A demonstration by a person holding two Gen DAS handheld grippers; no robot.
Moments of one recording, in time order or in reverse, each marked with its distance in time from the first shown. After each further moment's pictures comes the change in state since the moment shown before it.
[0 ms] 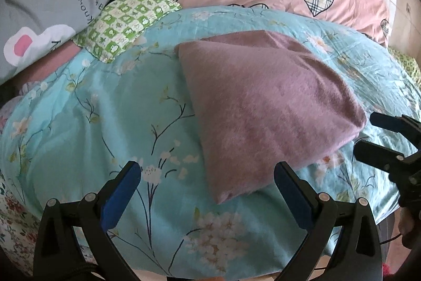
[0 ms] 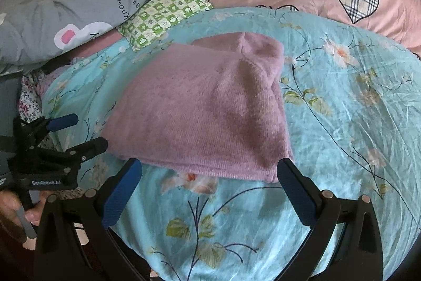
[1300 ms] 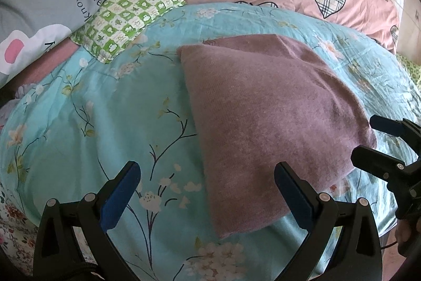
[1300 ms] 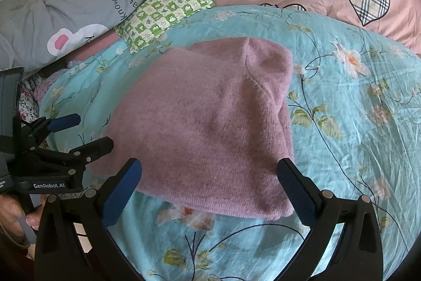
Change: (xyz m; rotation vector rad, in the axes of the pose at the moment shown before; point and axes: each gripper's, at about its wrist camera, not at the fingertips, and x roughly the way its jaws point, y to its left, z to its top) left arm 0.022 0.003 0.032 -0.038 0.044 0.013; right arm 0.021 -0.007 0.033 -0.012 0.025 0.024
